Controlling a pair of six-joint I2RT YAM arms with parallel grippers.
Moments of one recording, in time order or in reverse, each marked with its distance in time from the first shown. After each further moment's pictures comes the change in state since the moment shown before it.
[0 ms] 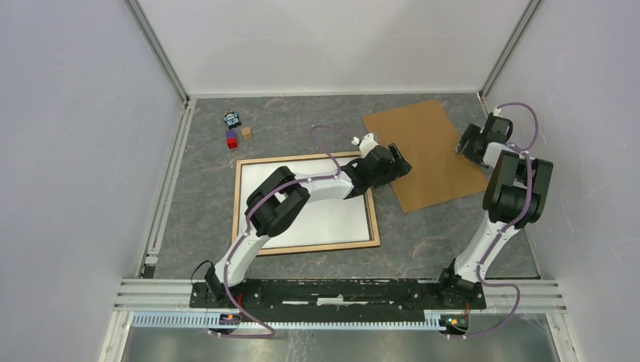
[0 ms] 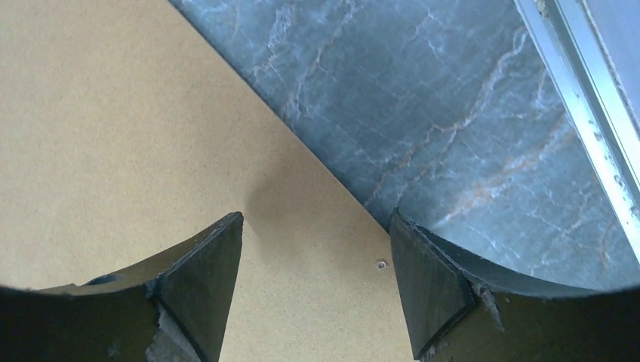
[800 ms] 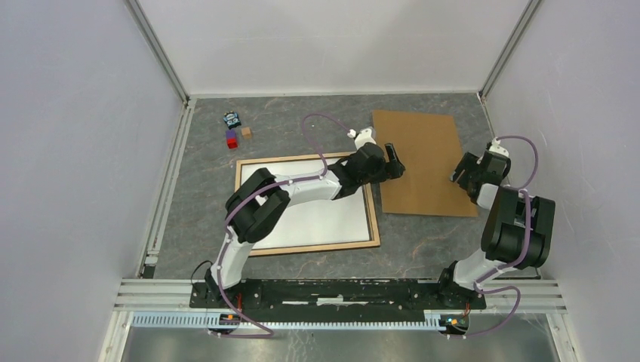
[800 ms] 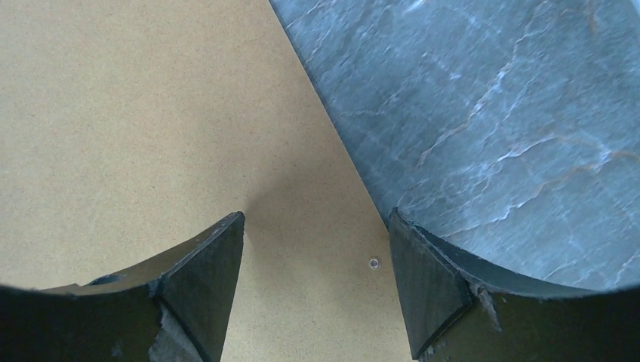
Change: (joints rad) left arm 0.009 -0.173 -0.128 -0.002 0.017 0.216; right arm -0.014 -0.371 -0.560 0.288 -0.024 0.027
